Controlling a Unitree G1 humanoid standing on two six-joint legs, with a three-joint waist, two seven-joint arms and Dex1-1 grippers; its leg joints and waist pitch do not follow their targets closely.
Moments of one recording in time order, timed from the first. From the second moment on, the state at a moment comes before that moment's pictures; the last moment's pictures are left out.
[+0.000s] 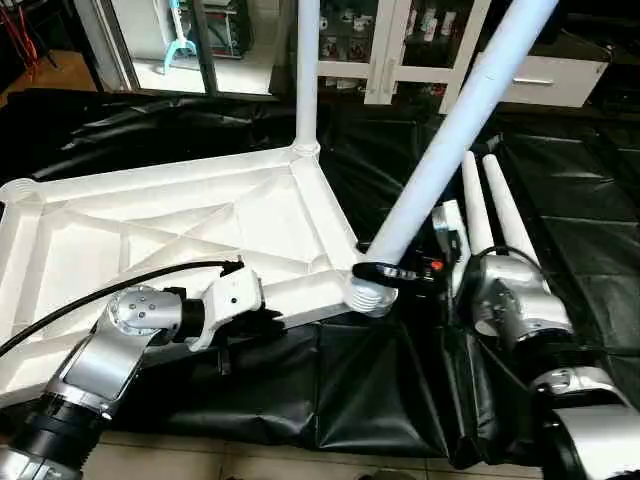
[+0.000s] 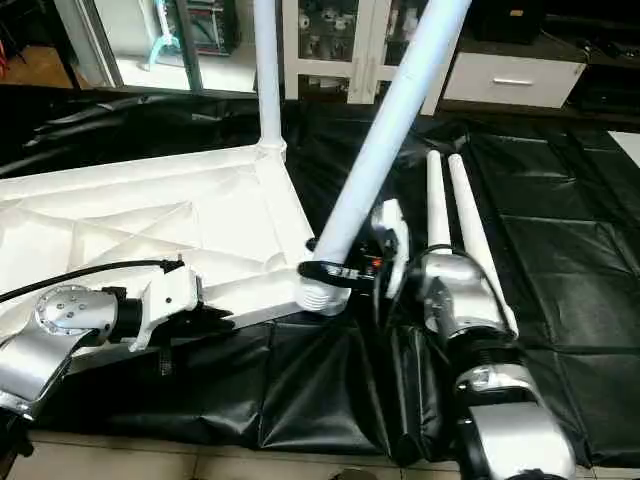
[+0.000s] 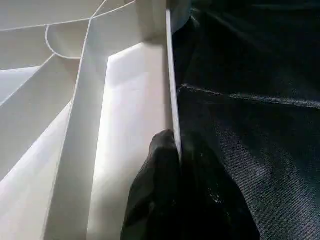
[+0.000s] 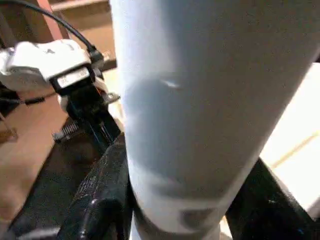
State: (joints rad) left arm -0.31 0.58 -0.26 0.15 -0.03 0.13 -1.08; right arm -0.66 -0.30 0.01 0.83 0.30 -0.01 1.42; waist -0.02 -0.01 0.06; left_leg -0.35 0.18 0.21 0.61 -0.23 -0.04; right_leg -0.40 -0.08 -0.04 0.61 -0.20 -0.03
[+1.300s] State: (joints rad) left arm -0.30 0.59 -0.26 0.15 -0.01 0.14 -1.08; right arm -0.67 -0.34 0.11 0.88 0.16 -0.27 1.33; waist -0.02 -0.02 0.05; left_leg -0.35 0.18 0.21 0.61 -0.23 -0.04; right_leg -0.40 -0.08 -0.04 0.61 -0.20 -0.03
